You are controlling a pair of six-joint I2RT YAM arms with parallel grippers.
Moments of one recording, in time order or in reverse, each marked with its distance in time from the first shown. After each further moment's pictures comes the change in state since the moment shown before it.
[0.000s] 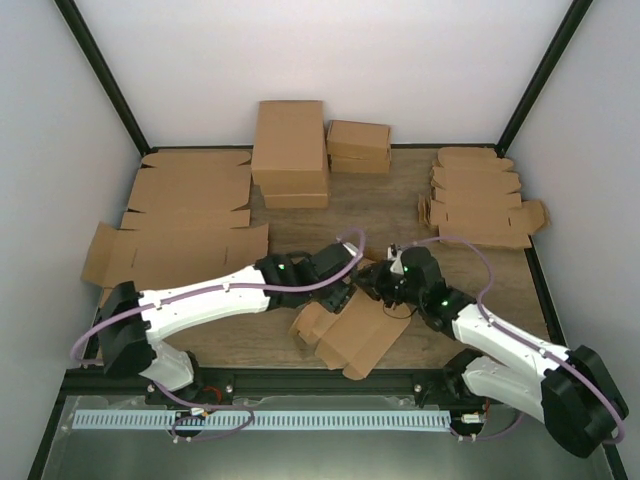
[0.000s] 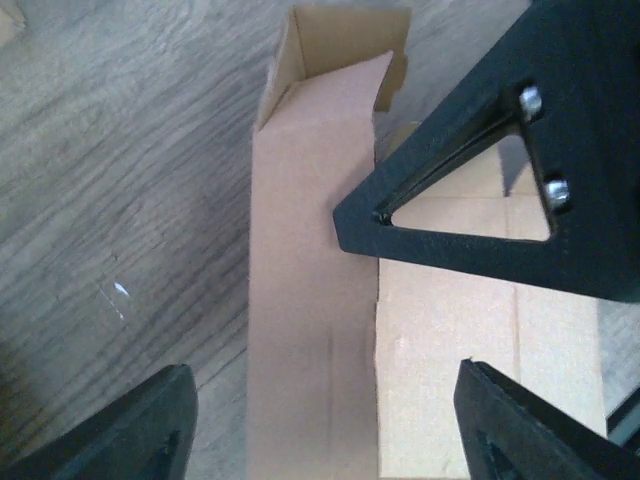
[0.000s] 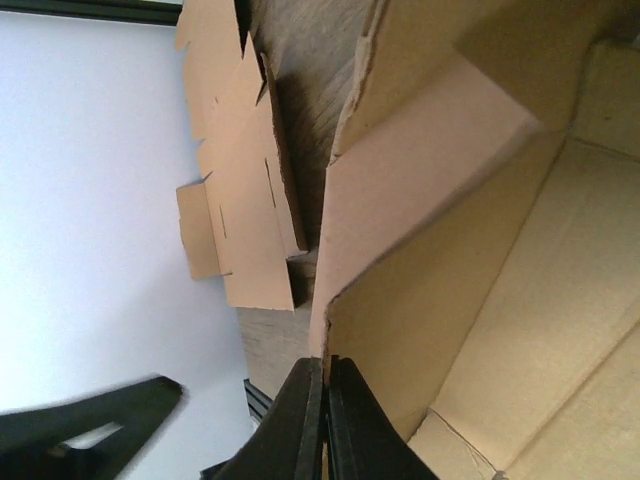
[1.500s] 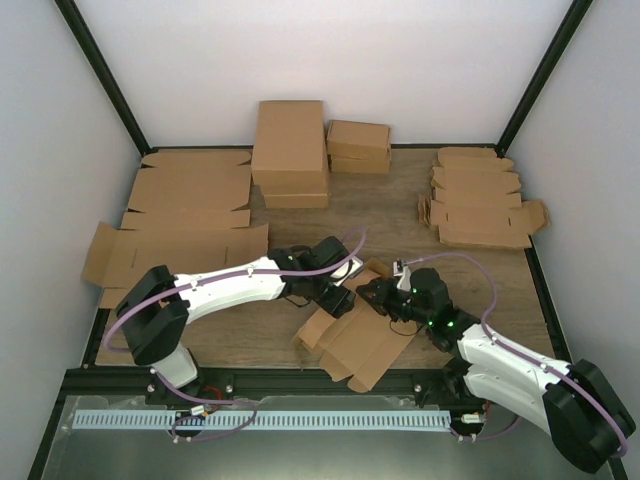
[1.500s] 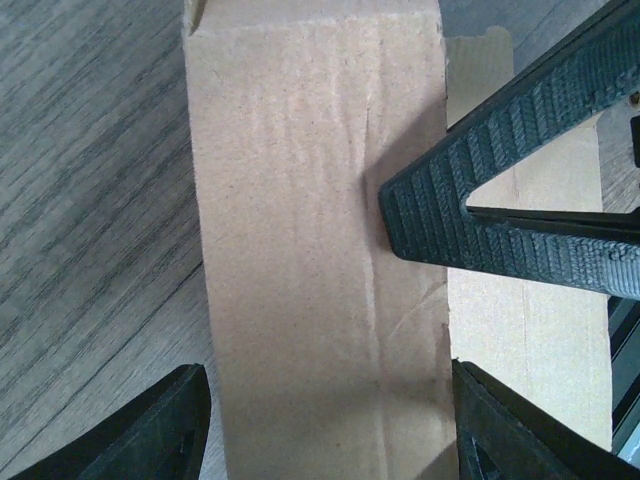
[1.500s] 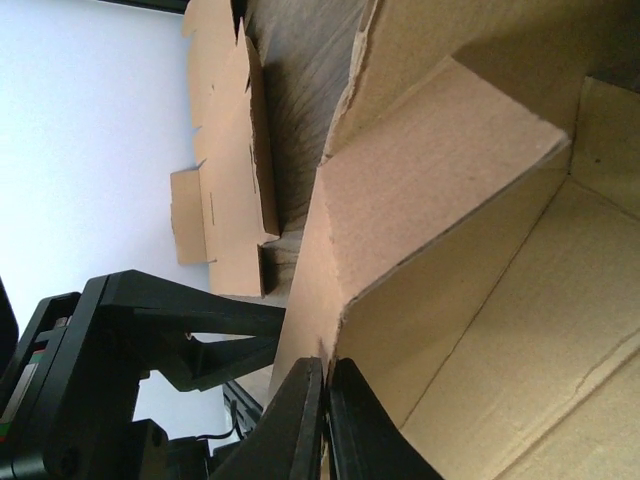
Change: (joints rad) left arm 0.143 0.111 -0.103 0.143 0.420 0.058; right arm 0.000 -0.118 -0.227 0.172 0.000 -0.049
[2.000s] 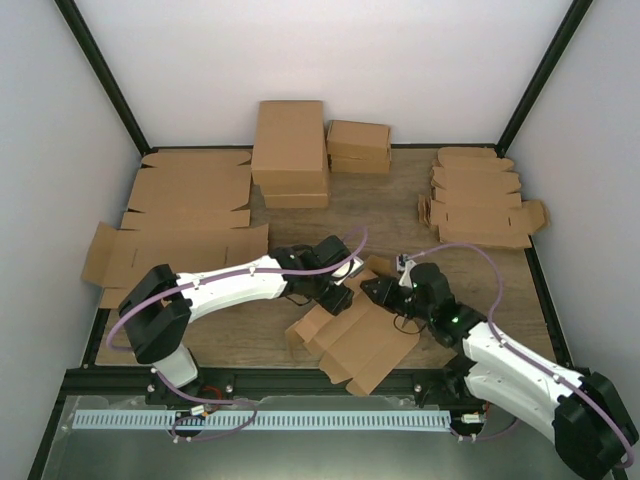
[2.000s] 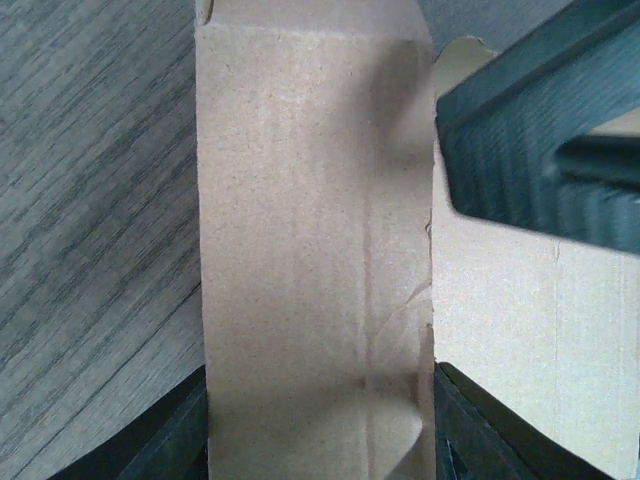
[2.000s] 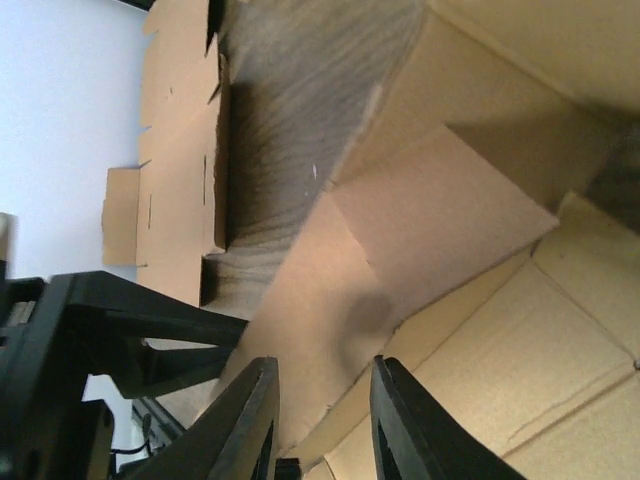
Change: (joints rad) left arm -0.001 0.019 0.016 -0.011 -0.016 0.014; right arm -0.002 -0.050 0.063 -0.192 0.080 -0.184
